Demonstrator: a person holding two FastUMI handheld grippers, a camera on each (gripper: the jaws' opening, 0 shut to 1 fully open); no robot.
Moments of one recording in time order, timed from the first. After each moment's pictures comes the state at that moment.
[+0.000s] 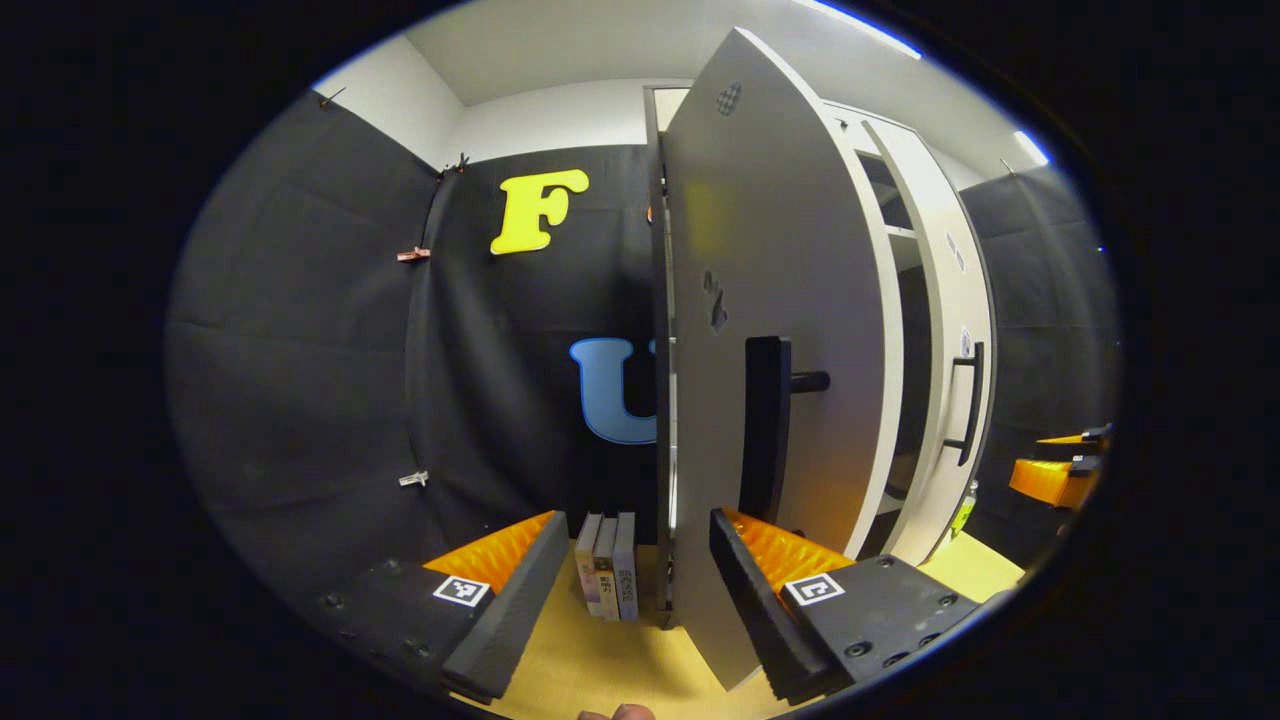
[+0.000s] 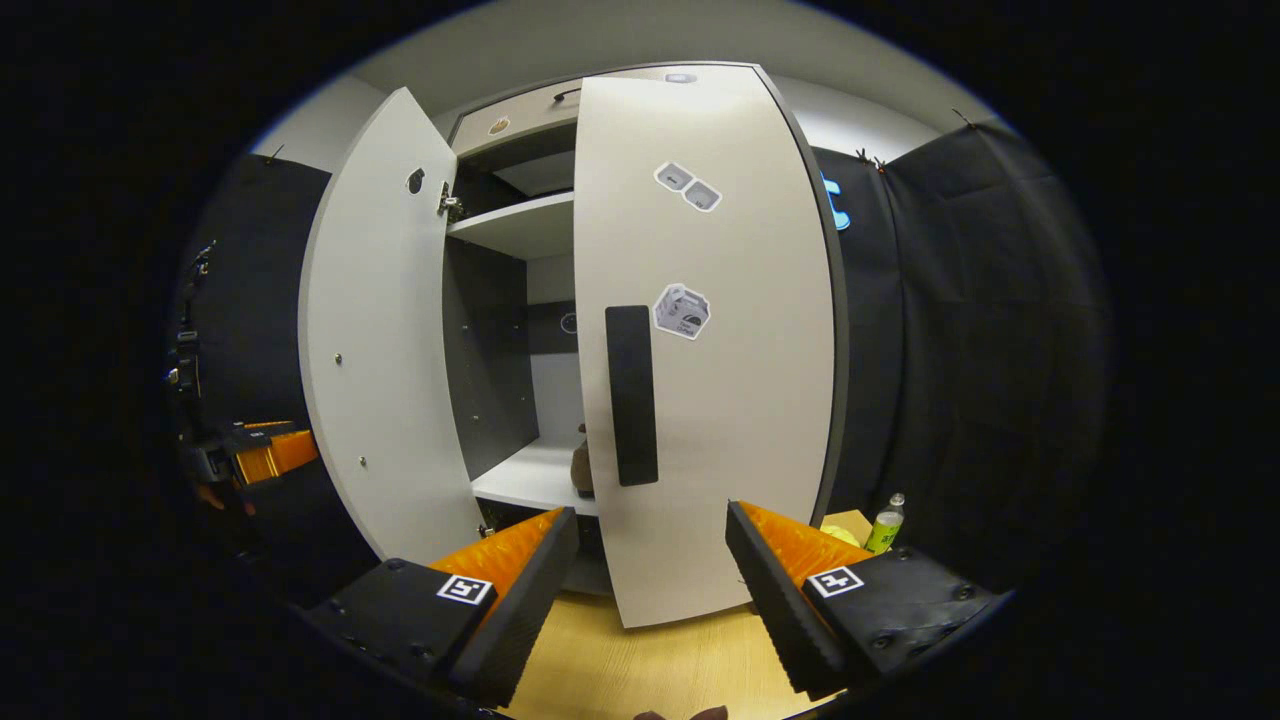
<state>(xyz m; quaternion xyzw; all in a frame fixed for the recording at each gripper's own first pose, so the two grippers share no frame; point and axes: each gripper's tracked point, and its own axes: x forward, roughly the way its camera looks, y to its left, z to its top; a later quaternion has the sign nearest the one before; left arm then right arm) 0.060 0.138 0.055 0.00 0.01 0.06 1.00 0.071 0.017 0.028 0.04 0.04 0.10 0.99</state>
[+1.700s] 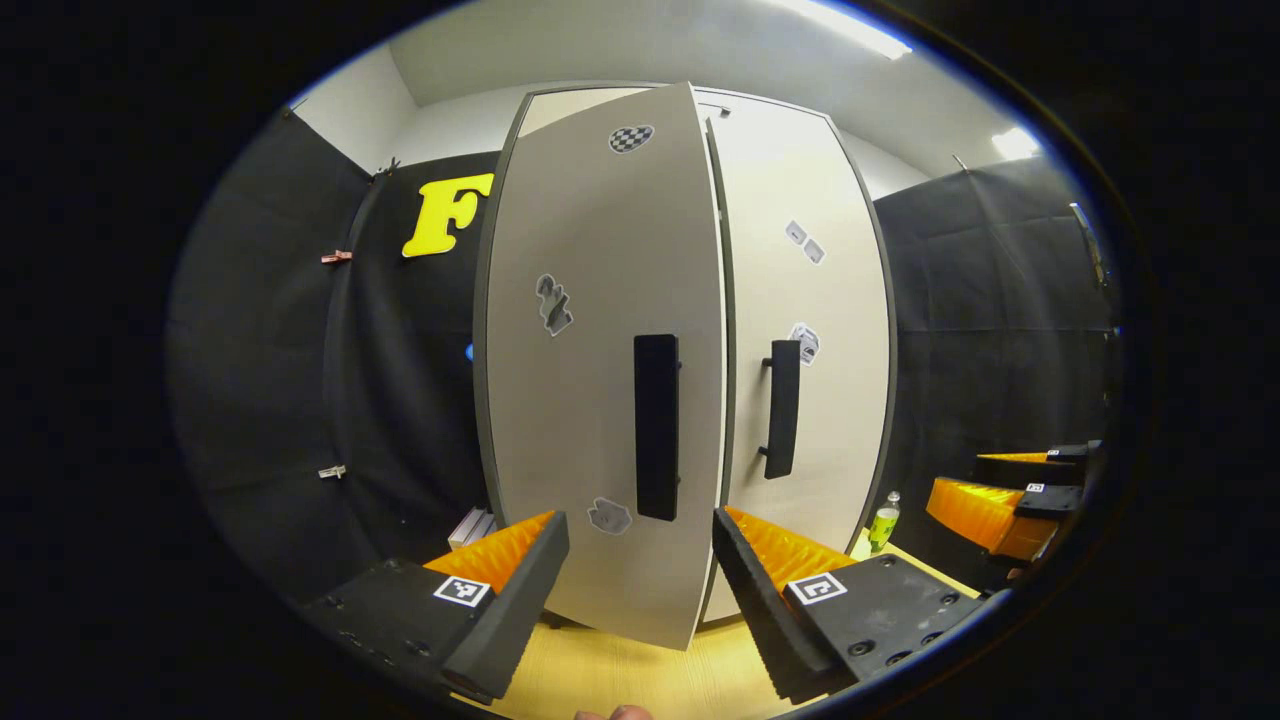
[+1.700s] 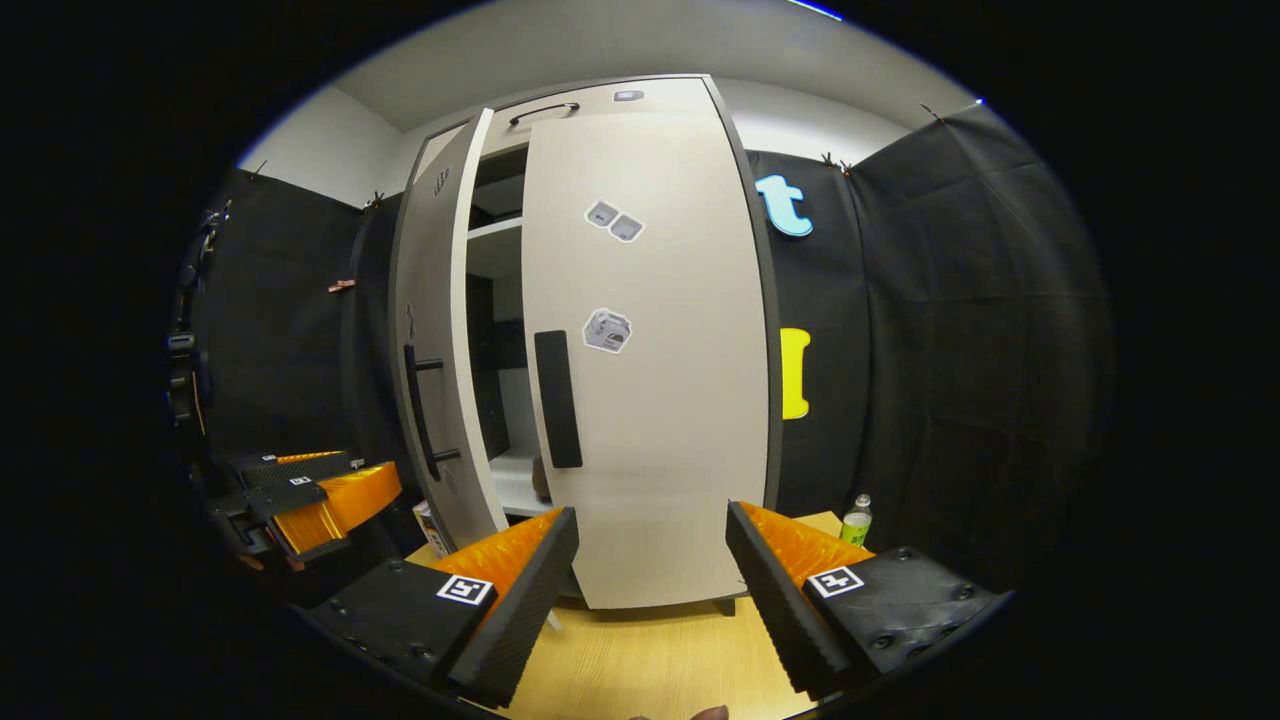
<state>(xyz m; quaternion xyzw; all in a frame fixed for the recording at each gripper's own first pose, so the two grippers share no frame) 0.069 -0.038 0.057 0.00 0.01 -0.01 1.00 0.062 -0.037 0.037 0.05 0.02 0.07 1.00</state>
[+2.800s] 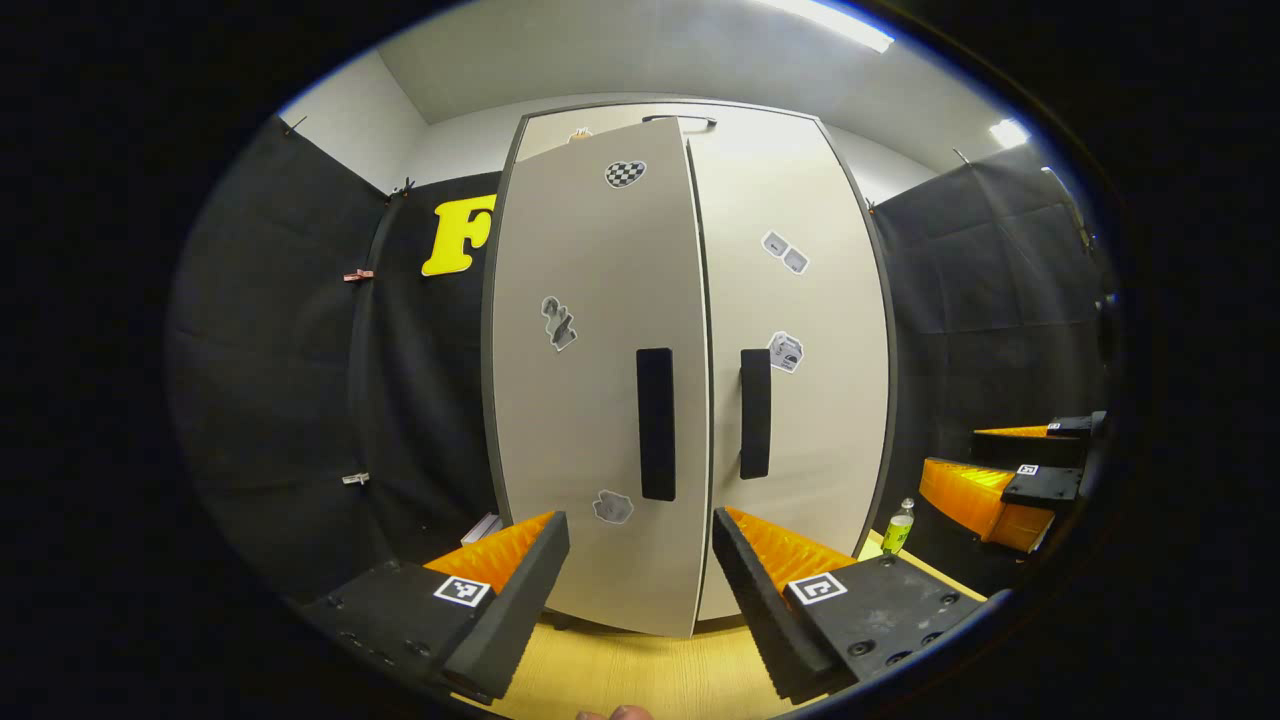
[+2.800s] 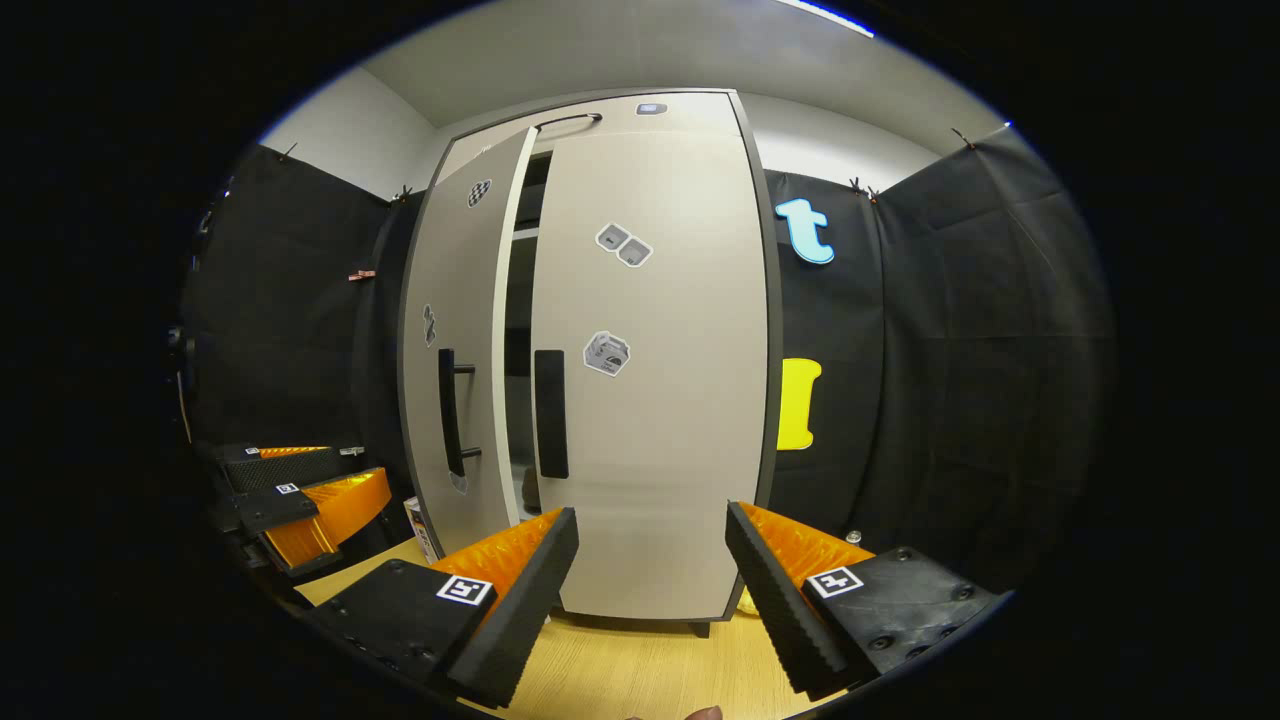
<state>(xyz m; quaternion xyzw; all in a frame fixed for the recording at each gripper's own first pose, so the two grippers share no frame) 0.049 -0.062 0.063 0.01 -0.01 0.03 1.00 0.072 -0.049 0.054 0.01 0.00 0.10 0.99</state>
